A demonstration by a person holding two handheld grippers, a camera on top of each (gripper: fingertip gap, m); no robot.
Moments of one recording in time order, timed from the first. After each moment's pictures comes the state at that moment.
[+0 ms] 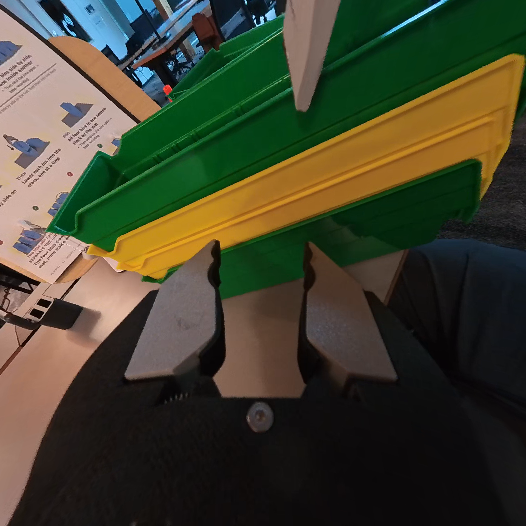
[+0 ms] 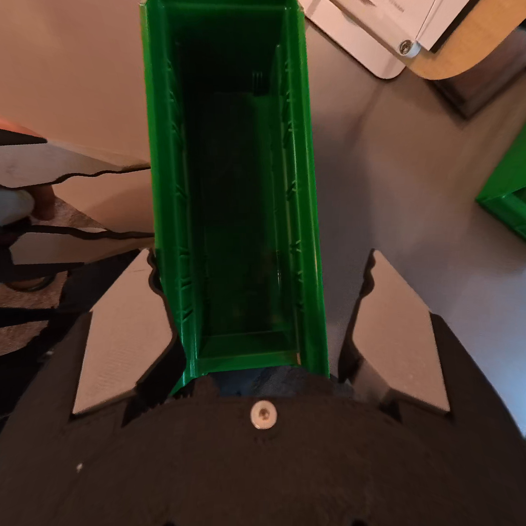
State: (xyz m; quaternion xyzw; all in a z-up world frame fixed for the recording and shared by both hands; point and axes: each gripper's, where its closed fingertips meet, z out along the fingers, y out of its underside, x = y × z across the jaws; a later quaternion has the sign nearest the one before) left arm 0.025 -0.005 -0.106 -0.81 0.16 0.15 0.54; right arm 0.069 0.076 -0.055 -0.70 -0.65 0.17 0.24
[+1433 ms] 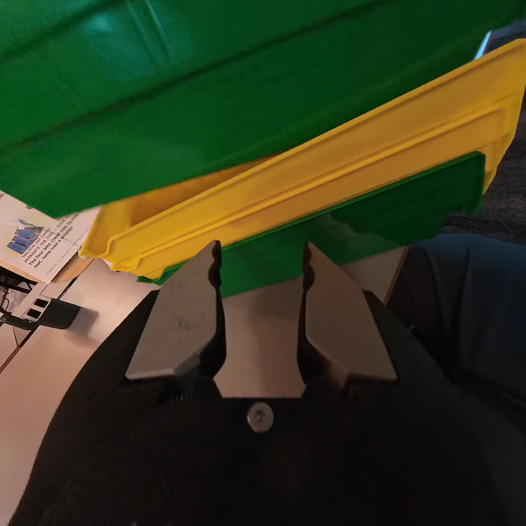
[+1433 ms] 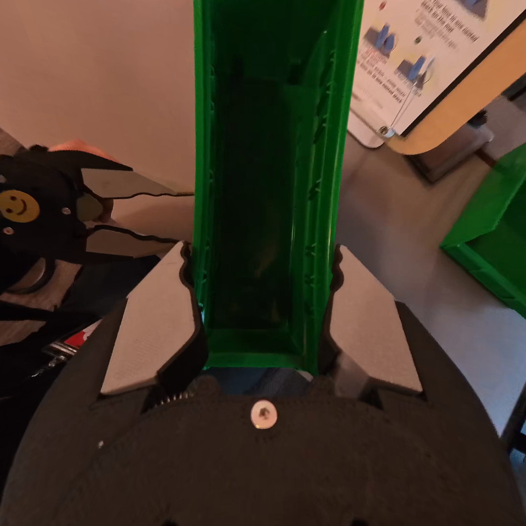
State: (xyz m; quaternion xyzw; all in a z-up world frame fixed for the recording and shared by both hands) left arm 0.024 -0.003 -0.111 -0.82 0.17 0.15 0.53; right arm 0.070 0.060 -0.002 -0.65 -0.67 0.21 0.29
